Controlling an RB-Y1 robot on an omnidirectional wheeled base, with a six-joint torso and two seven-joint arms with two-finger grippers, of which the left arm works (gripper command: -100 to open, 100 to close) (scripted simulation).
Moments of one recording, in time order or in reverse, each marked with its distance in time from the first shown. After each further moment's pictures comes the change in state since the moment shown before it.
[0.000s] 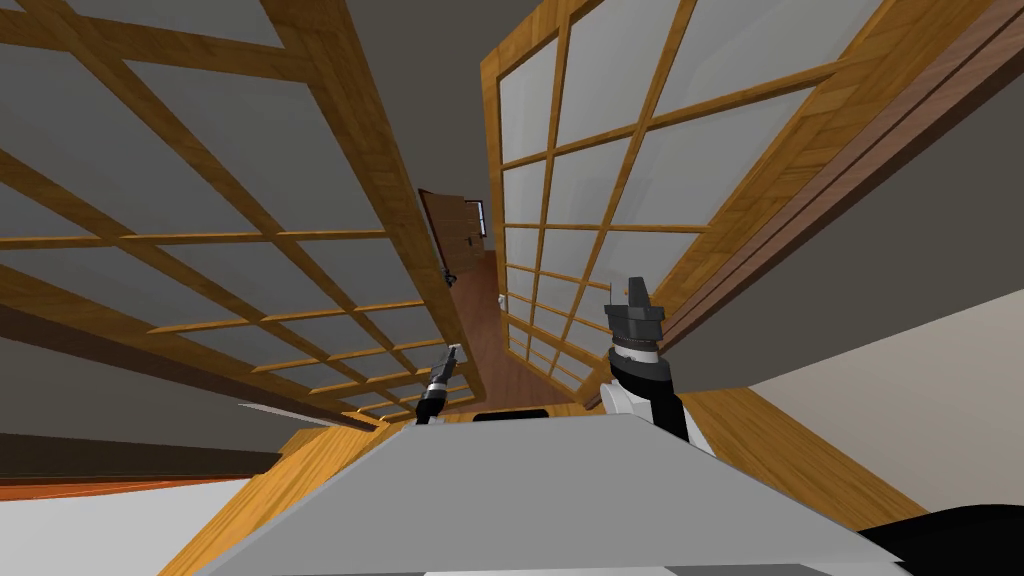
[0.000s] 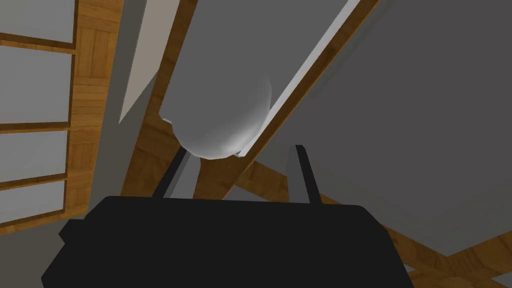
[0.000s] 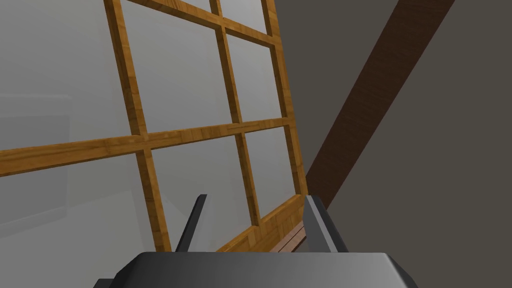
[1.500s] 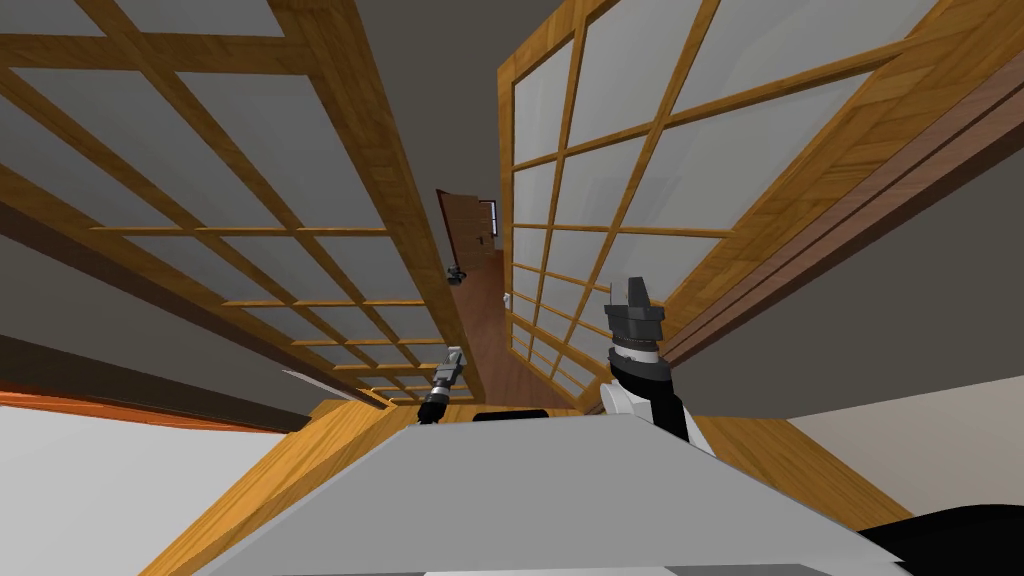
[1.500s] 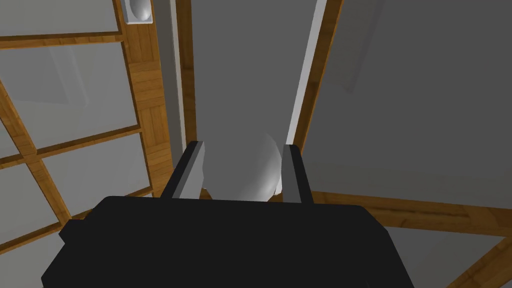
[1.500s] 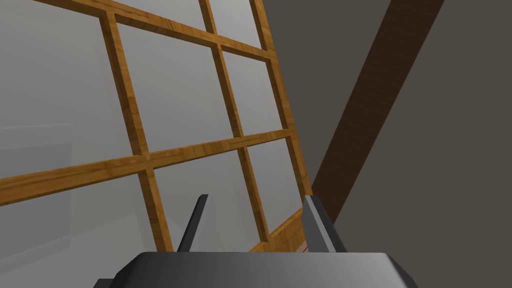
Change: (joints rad) arm 0.030 -0.021 0.019 -0.022 -0.184 0.035 -0.311
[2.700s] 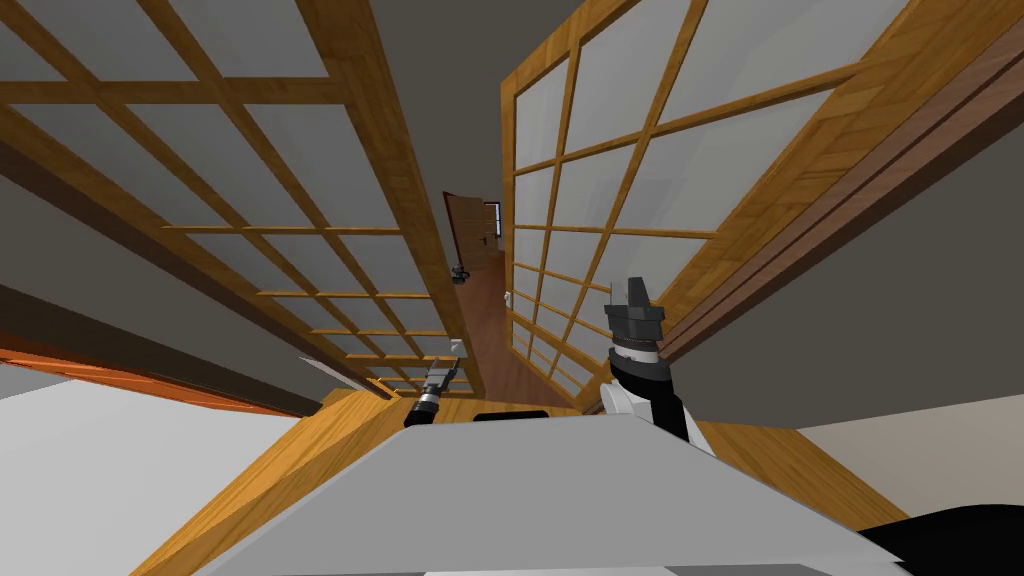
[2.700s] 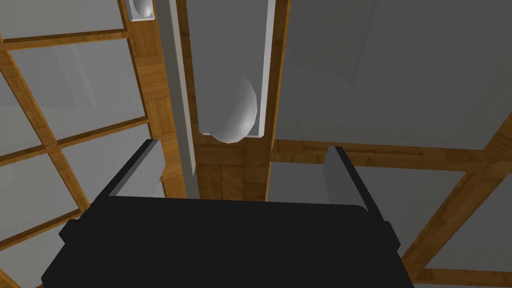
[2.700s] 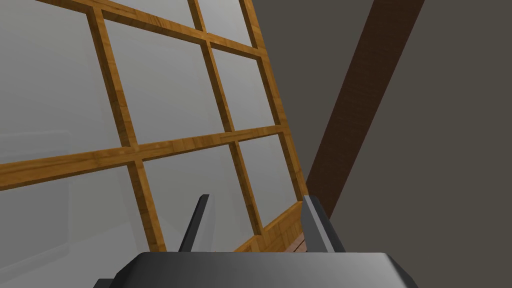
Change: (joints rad) arm 0.043 0.063 0.001 -0.009 -0.016 -0.049 0.020
